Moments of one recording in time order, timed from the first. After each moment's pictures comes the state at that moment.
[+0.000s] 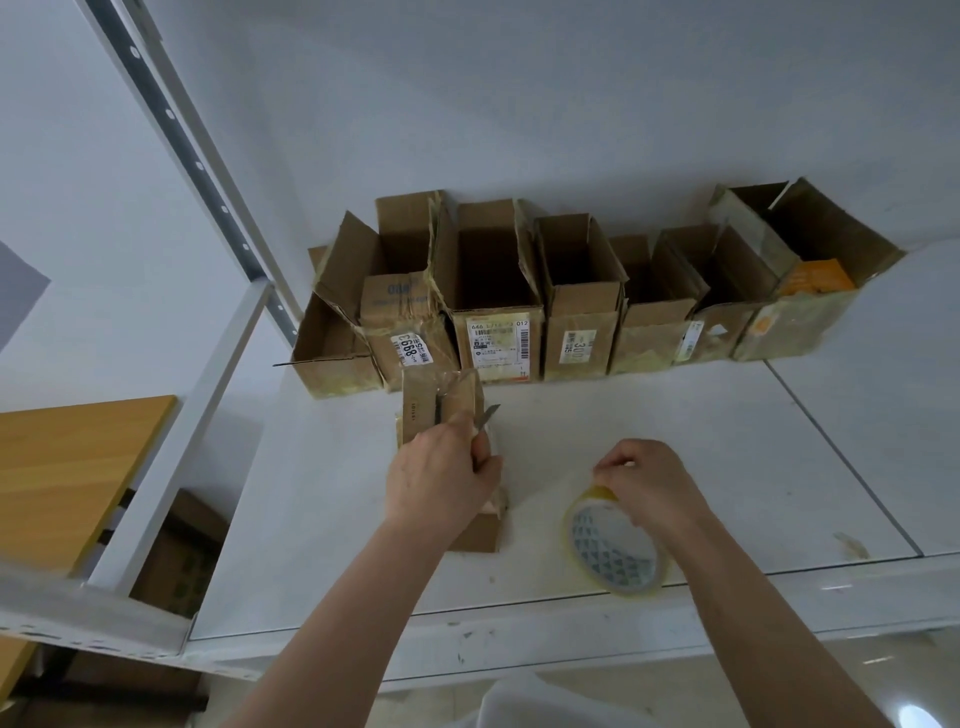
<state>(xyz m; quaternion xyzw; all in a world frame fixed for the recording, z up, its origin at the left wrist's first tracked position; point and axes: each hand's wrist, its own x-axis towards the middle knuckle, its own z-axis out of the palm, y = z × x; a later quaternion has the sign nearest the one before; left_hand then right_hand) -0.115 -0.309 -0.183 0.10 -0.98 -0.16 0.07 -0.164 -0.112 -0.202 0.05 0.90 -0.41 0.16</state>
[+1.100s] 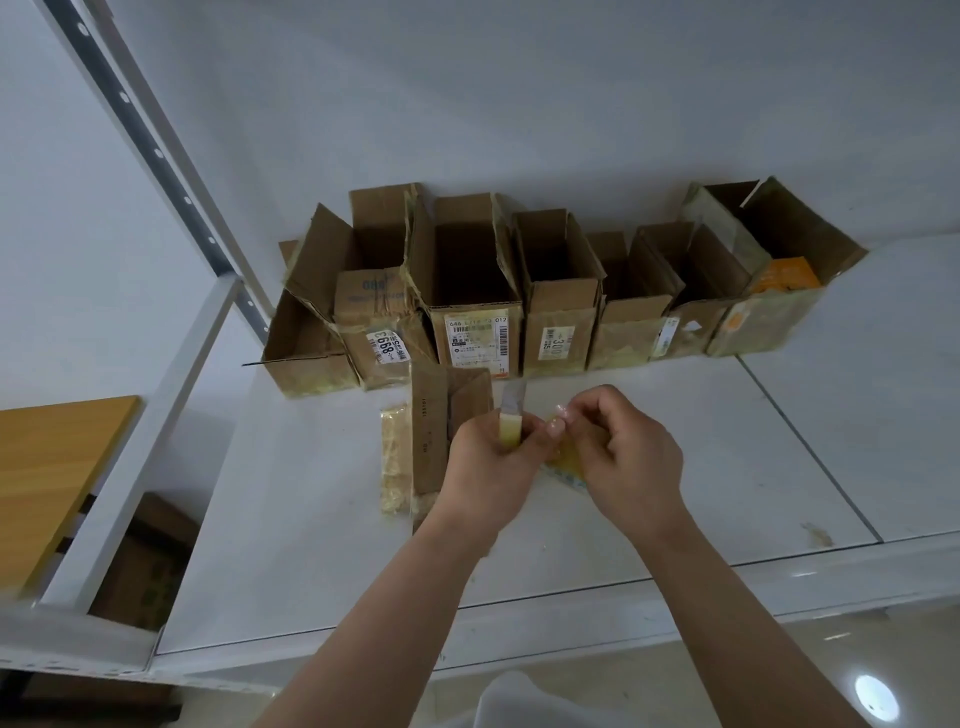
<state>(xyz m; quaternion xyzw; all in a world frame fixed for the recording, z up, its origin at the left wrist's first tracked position) -0.114 -0.255 -0.161 0.09 -0.74 -0.66 0.02 -0.151 -0.121 -0.185 -0.14 0.88 -0.43 -0.16</state>
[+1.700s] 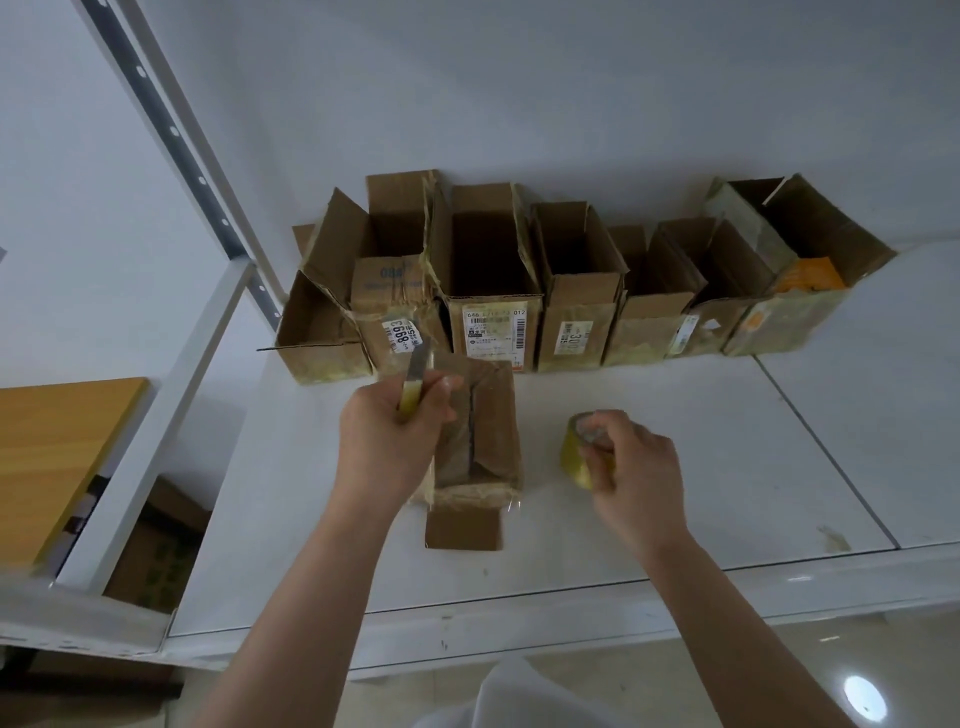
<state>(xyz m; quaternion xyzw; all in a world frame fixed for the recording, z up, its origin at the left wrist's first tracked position) -0.102 -0.334 -0.145 0.16 -0.82 -0.52 0.19 -0.155 -0.119 -0.227 -0.18 0.92 -0.29 -0.18</state>
